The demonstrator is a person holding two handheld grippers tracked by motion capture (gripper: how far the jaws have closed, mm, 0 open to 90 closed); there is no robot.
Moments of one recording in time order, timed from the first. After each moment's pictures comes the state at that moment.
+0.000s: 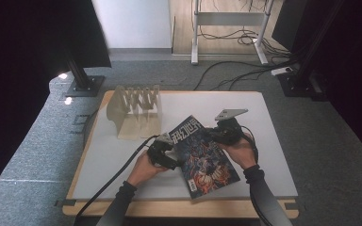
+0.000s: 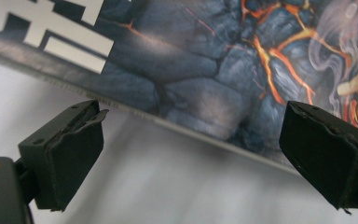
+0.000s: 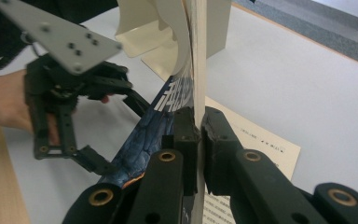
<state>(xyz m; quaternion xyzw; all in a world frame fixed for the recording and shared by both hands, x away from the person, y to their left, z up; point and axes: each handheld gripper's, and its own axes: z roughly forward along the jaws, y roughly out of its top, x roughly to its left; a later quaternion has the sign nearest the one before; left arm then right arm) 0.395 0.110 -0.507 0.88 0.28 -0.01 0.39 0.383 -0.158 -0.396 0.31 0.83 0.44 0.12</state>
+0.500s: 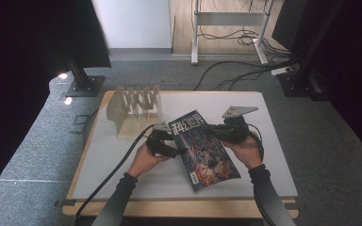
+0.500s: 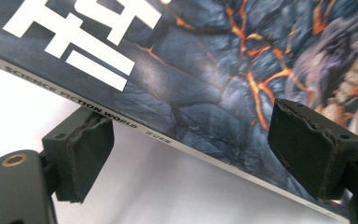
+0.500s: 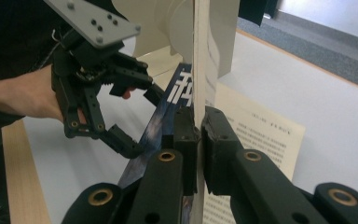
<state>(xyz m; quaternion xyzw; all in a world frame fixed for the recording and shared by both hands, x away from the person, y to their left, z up) 0.406 0.113 -0.463 0.86 0.28 0.03 0.43 0.375 -0.171 -0.376 0.30 0.81 0.49 0.12</state>
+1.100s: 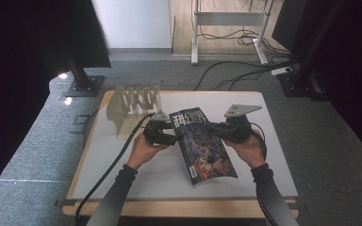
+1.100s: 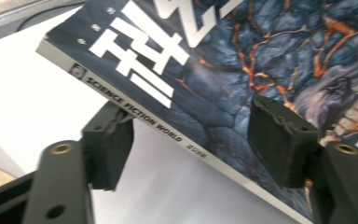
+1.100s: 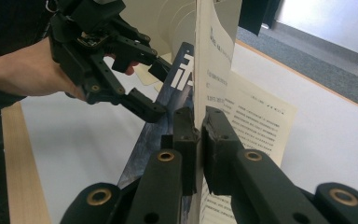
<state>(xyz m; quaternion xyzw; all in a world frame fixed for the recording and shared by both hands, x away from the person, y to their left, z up) 0.413 0.113 -0.426 0.85 0.29 0.09 0.43 0.370 -0.174 -0.364 0.28 0.81 0.49 0.13</state>
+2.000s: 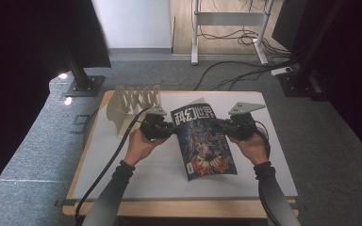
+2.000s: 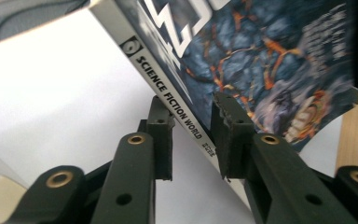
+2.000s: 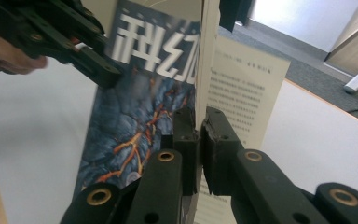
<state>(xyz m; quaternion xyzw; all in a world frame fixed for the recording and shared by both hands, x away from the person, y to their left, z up) 0.408 0.119 -0.392 0.85 0.27 0.07 0.45 0.379 -0.189 -0.368 0.30 0.81 0.47 0.17</state>
